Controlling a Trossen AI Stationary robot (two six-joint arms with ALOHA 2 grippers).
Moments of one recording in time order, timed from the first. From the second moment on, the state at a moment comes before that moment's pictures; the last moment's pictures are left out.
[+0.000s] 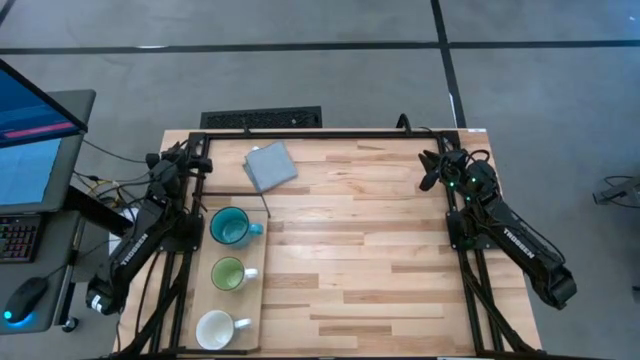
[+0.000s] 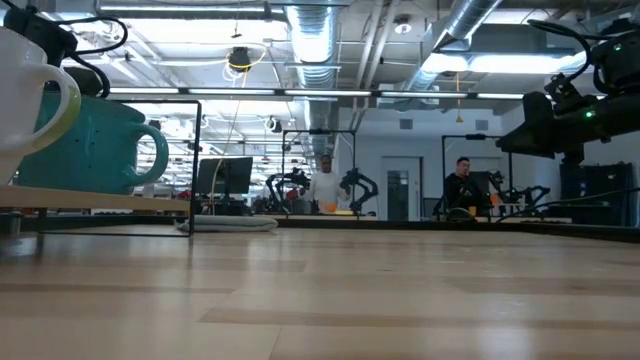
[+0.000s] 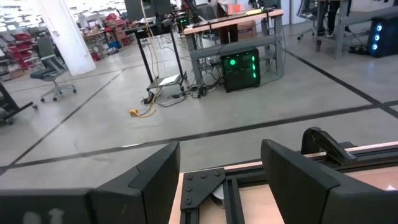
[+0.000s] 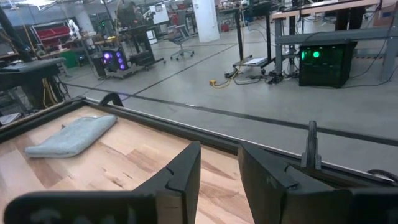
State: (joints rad) left arm 1.12 0.10 0.06 -0.09 -0.48 0.11; right arm -1.01 0.17 0.01 0.04 -0.18 0.12
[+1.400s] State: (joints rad) left arm 1.10 0.00 0.08 -0.18 -0.45 0.12; right arm -1.01 0.01 0.02 0.01 -0.21 0.07
